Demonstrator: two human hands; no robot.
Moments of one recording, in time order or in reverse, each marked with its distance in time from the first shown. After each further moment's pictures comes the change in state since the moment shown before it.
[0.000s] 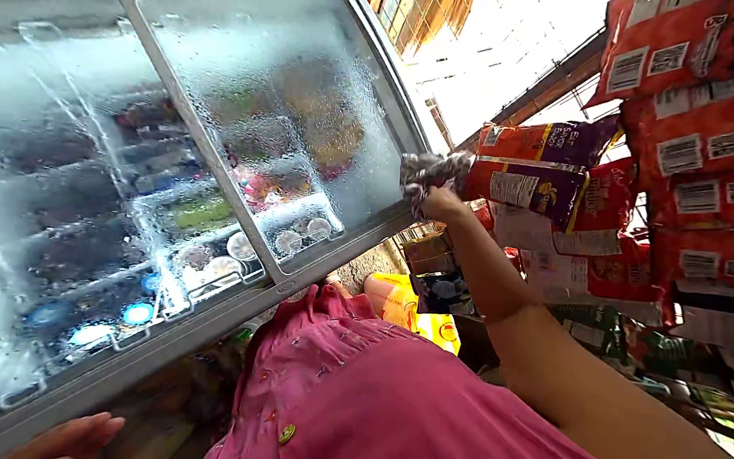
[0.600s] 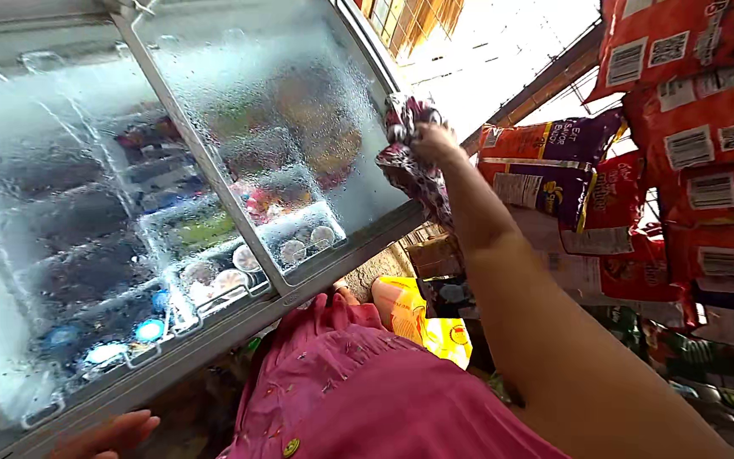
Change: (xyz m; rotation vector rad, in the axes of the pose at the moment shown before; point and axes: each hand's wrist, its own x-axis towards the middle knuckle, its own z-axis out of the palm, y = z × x) left_hand 0.021 0.002 0.007 0.013 -0.106 -0.024; right_hand 0.104 -0.032 -0.070 0.027 0.393 -0.309
